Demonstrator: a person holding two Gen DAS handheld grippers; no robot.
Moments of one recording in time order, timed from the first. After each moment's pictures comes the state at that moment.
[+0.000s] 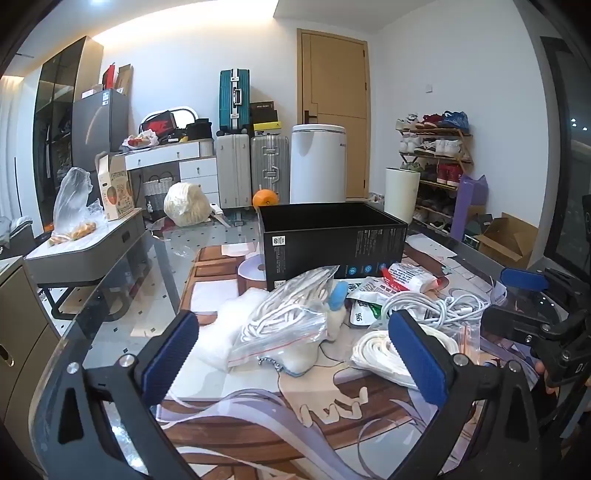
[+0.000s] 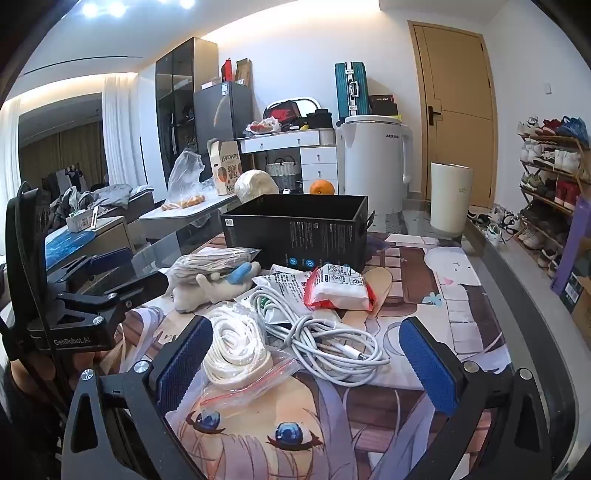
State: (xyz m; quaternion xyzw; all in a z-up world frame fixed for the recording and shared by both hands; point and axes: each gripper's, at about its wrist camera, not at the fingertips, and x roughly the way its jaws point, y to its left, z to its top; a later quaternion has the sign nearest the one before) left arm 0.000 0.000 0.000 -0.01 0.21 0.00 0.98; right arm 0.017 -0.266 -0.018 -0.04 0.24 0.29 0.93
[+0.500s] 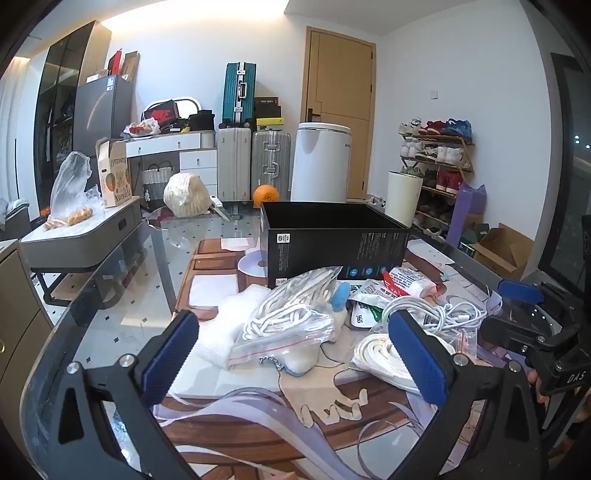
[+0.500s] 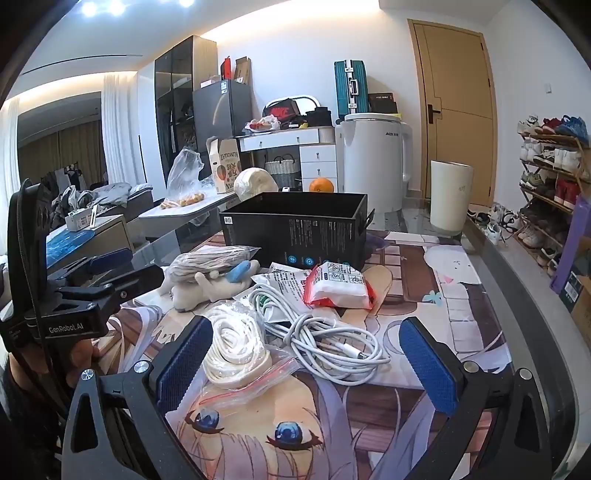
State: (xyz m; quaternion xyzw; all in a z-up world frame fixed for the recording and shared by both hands) left arm 0.000 0.004 0.001 -0.03 0.22 -0.01 0.98; right arm 0.018 -0.267 -0.018 -0.04 0.25 0.29 0.92
